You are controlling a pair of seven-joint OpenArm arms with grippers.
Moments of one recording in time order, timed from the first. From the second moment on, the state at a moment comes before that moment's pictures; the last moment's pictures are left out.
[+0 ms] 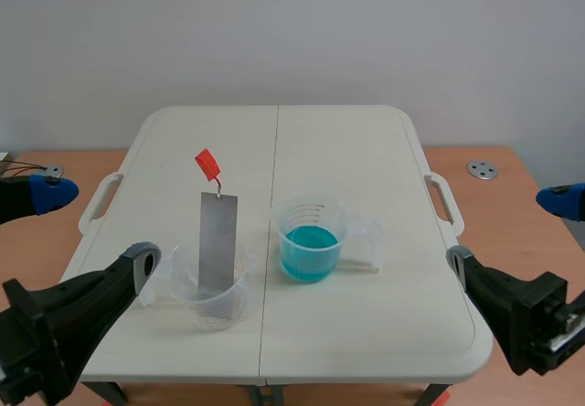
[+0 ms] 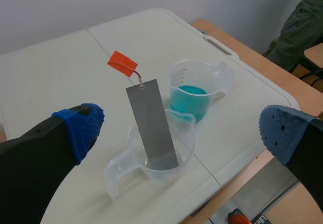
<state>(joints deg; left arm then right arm) 48.0 -32.6 -8.0 119.4 -21.4 -26.2 -9.2 -45.8 30.5 13.4 114.6 16.4 24.7 5.4</state>
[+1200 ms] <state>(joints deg) 60.4 -35.3 -14.1 119.4 -16.9 -21.7 -4.2 -26.9 30.5 1.5 114.6 16.4 25.3 -1.1</state>
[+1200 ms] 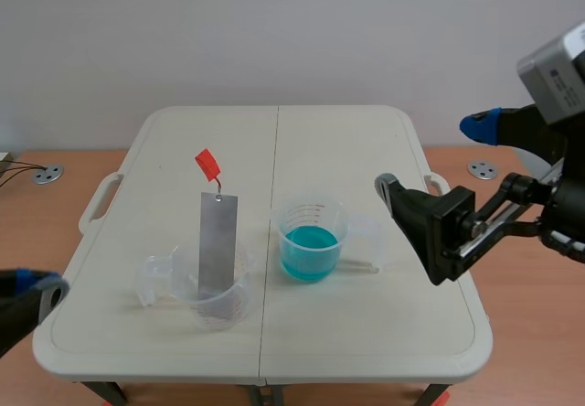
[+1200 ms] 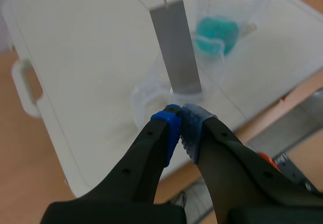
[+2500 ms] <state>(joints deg) 57.4 -33.3 2.1 80.6 -6.5 -22.6 3.6 5.8 9.8 -23.3 80.9 17.9 26.9 -8.3</state>
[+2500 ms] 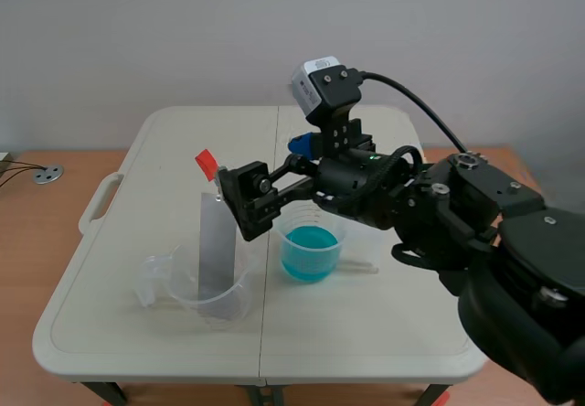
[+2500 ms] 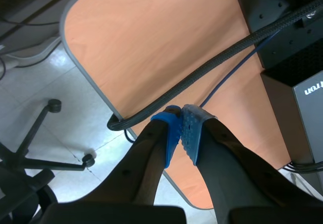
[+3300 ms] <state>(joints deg) 57.3 -33.3 2.3 81.0 -6.3 -22.6 4.9 15.2 1.7 -27.2 64.7 19.6 32.0 -5.5</state>
